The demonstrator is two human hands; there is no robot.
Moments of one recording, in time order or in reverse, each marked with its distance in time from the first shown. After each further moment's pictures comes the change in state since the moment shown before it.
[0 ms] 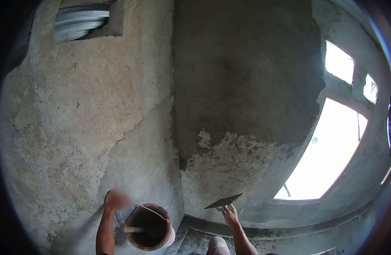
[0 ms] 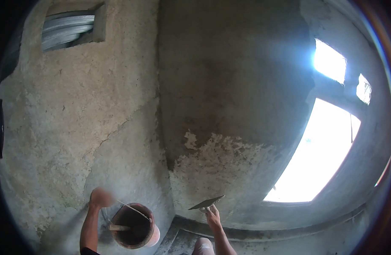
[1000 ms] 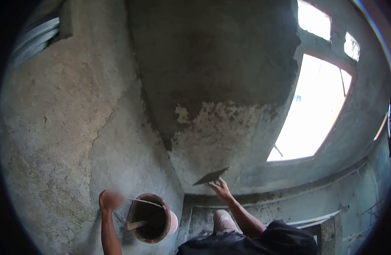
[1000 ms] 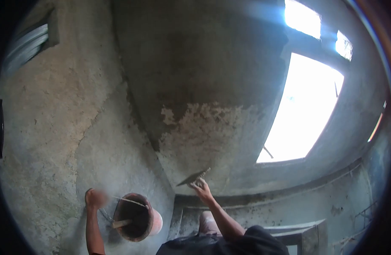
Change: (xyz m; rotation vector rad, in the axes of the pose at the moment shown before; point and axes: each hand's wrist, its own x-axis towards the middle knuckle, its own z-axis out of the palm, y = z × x) left_hand 0.004 0.005 -0.020 -0.023 -0.004 0.020; right_hand -0.017 -0.021 0.035 -0.079 -0.022 -0.182
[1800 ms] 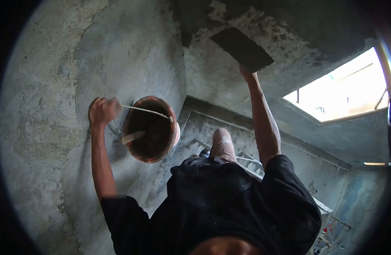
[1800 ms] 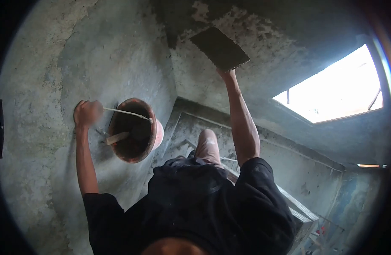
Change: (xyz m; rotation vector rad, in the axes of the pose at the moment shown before) left_hand 0.013 0.000 -0.012 -0.014 0.074 0.064; right_hand 0.175 -0.011 -0.011 -1.115 0.013 -0.642
